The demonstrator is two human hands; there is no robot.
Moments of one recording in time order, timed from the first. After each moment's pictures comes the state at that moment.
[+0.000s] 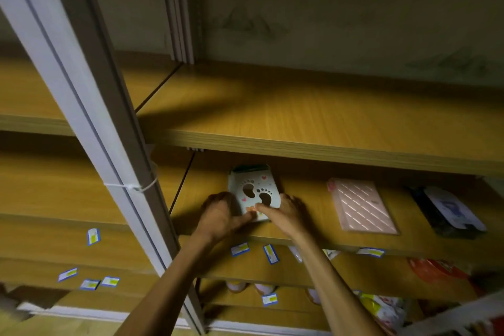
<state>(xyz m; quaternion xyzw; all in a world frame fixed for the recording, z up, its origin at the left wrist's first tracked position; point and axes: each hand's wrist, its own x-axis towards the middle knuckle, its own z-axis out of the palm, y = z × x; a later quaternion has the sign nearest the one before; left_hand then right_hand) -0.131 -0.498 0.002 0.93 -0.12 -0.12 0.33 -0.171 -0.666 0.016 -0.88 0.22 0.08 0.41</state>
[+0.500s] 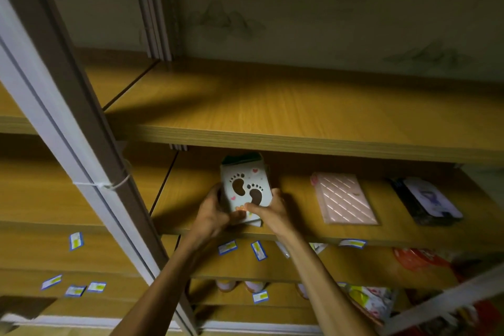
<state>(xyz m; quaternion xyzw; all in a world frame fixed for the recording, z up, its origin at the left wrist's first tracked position) -0.140 -0.523 -0.008 0.80 -0.05 -0.13 0.59 -0.178 -0.675 0.006 -0.77 0.22 0.03 0.60</state>
